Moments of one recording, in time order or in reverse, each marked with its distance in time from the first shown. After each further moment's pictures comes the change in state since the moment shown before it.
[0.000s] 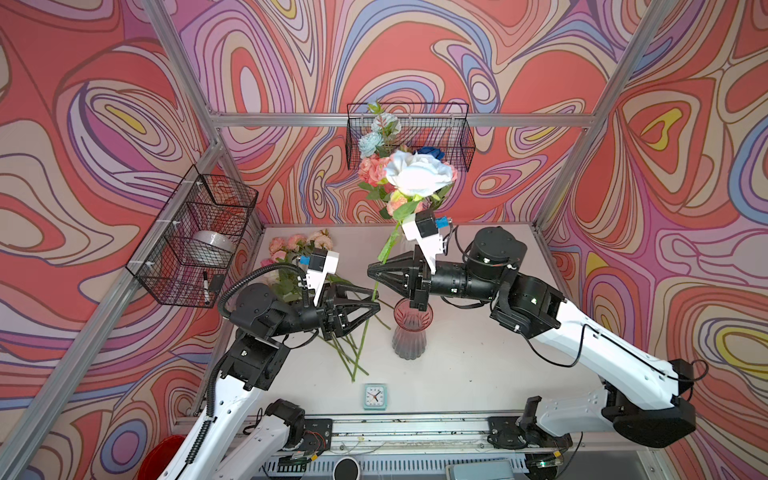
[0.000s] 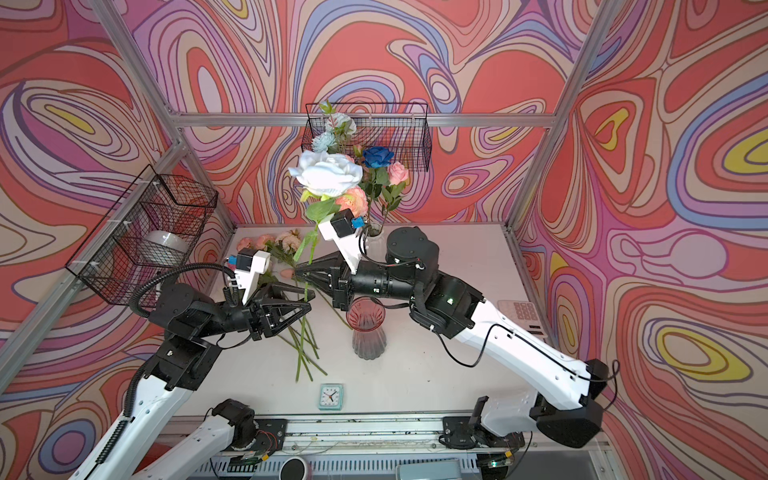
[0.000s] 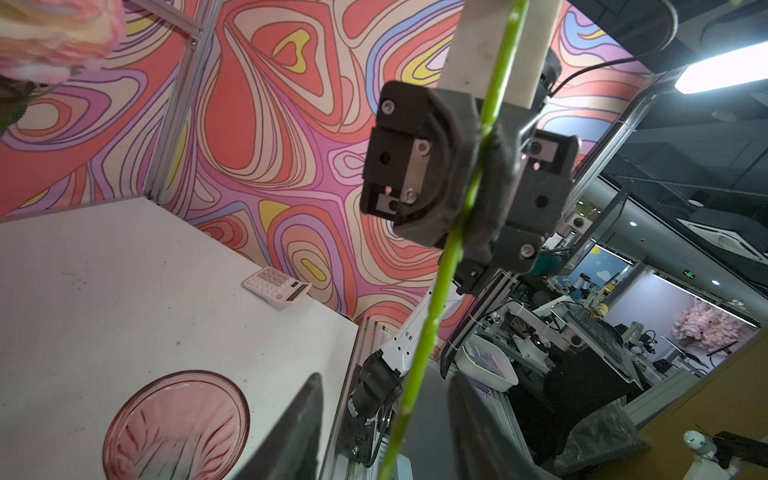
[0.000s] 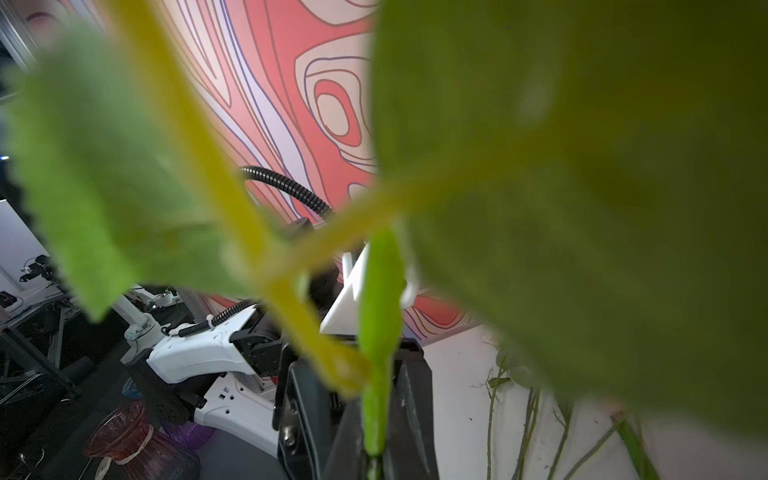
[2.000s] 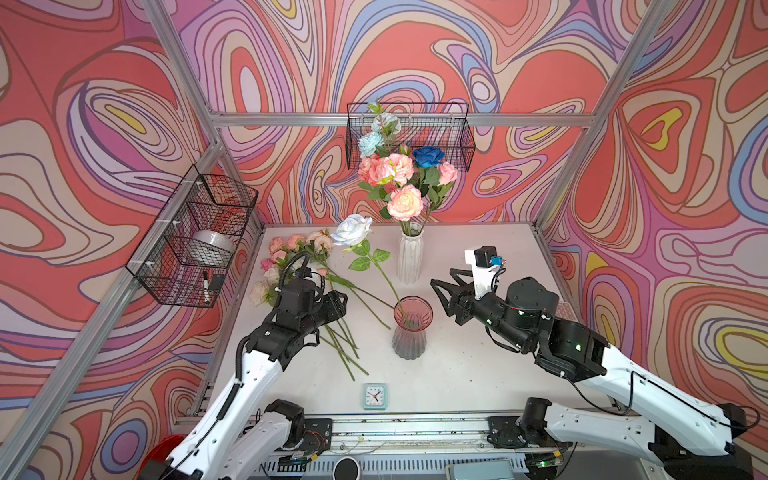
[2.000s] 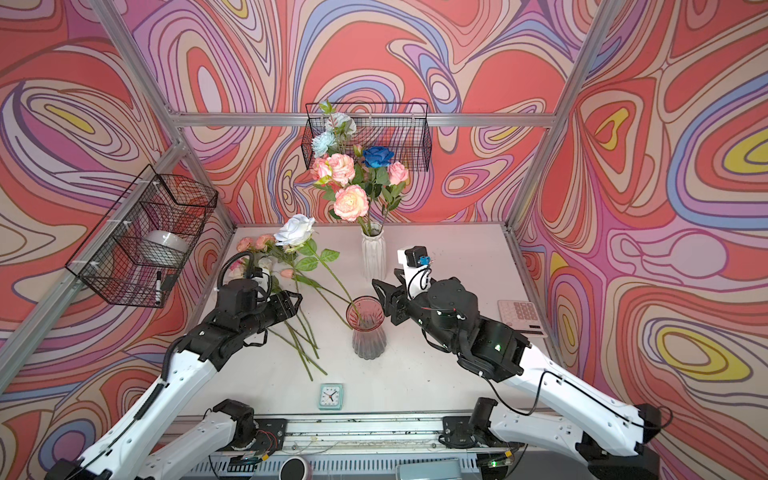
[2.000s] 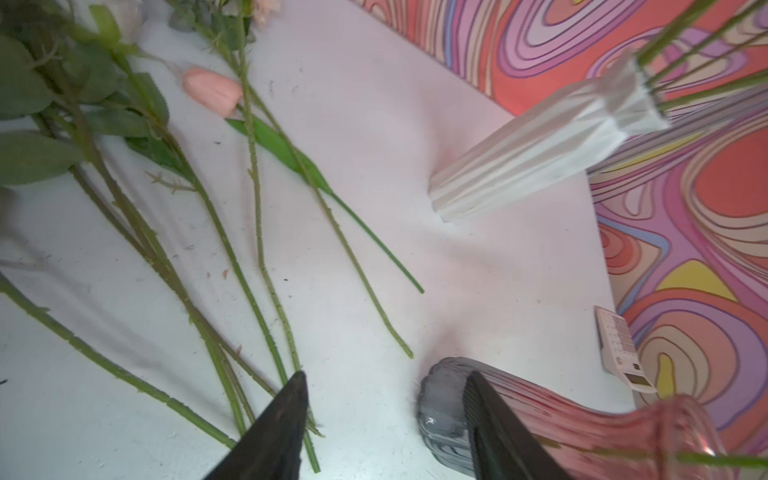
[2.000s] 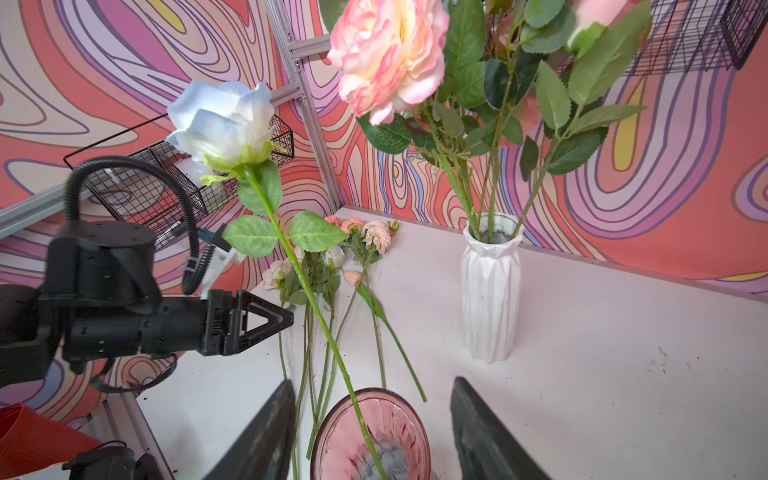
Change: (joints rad) left arm 0.090 0.201 -0.135 -0.539 -0.913 0.023; right arm -0.008 -0.384 -0.474 -0.127 0.711 0.007
